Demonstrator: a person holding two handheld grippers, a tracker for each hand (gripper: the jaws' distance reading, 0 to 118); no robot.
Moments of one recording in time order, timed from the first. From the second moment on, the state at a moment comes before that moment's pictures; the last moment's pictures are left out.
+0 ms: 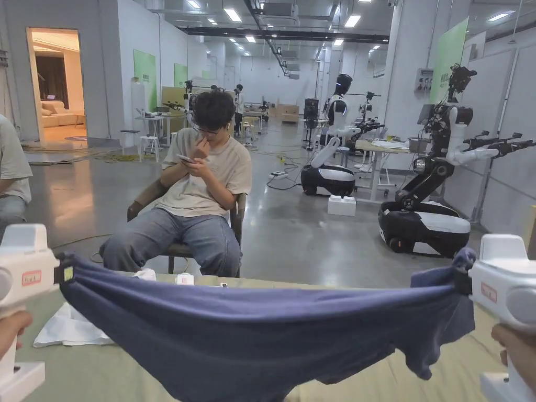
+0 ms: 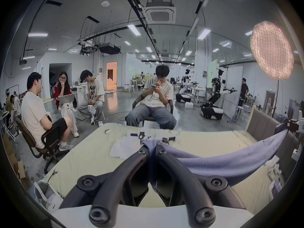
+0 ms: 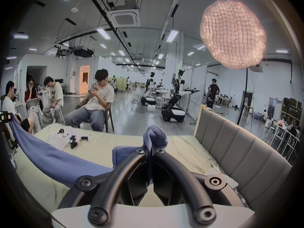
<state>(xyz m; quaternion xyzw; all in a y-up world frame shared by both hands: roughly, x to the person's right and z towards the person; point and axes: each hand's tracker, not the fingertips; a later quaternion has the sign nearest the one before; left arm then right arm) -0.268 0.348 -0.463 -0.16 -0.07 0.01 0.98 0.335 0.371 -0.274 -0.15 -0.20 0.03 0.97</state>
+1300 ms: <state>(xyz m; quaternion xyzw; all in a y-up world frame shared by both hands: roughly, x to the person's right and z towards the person) -0.306 0.088 -0.242 -0.36 -0.04 -0.02 0.93 0.245 0.121 -0.086 -0.29 -0.22 0.02 0.93</state>
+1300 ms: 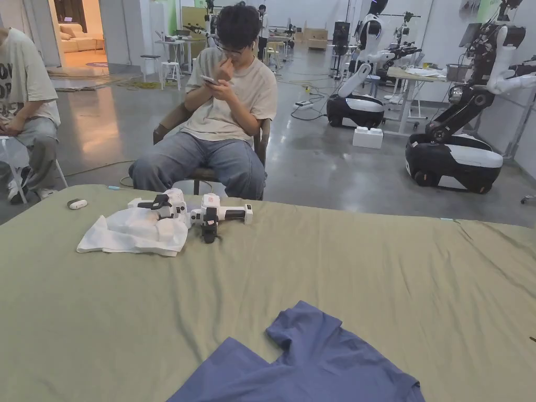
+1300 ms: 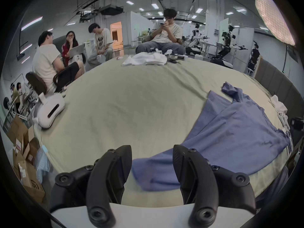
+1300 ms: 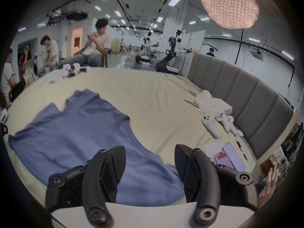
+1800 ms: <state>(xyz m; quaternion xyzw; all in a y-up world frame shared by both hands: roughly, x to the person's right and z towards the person) -0.171 0.207 -0.266 -0.10 -0.11 -0.04 0.99 0.148 0.219 -0.166 -0.08 -0.16 0.03 0.98</state>
